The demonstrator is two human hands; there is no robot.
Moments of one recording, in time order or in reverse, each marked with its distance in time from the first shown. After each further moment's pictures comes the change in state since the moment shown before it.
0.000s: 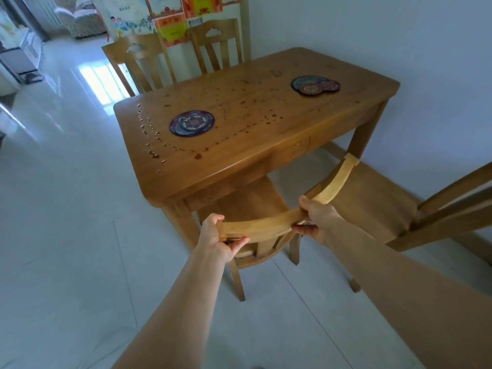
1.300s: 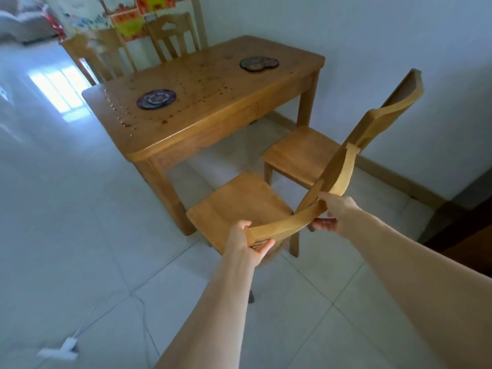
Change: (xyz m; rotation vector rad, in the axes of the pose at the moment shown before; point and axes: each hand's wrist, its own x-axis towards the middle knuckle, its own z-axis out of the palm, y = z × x) left_hand -0.160 -0.257 -0.102 0.071 -0.162 -0.143; right_hand -0.193 0.162 -0.210 -0.100 0.228 0.002
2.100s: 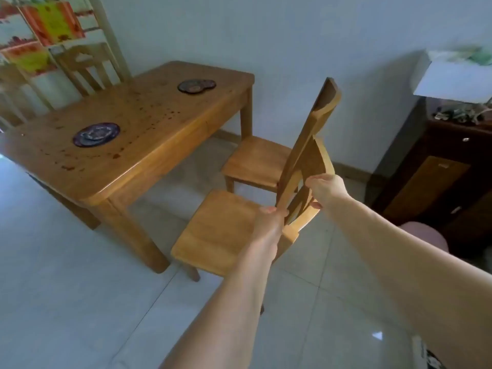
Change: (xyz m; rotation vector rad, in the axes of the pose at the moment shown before) left_hand -0.045 0.019 0.018 1.065 -0.336 0.325; right_hand -0.073 -0.003 0.033 0.034 0.381 -0.328
